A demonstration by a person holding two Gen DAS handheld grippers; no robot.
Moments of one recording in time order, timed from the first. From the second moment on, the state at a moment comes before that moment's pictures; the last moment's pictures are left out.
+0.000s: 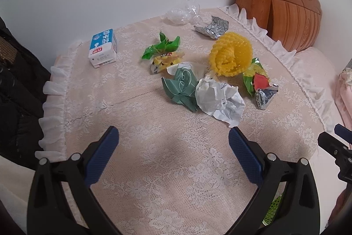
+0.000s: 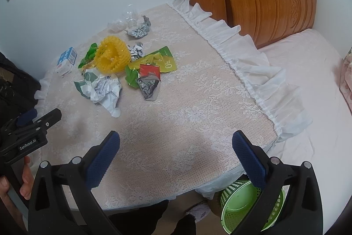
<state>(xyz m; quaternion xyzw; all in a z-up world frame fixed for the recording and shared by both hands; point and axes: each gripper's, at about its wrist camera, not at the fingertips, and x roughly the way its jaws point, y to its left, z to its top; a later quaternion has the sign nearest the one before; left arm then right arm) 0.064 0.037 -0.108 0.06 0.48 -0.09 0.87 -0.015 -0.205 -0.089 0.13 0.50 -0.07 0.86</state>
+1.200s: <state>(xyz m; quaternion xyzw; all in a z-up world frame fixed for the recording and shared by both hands) 0.099 0.030 -0.134 0.07 0.48 -0.22 0.85 0.155 -0.148 -0.094 0.16 0.47 0.04 0.87</state>
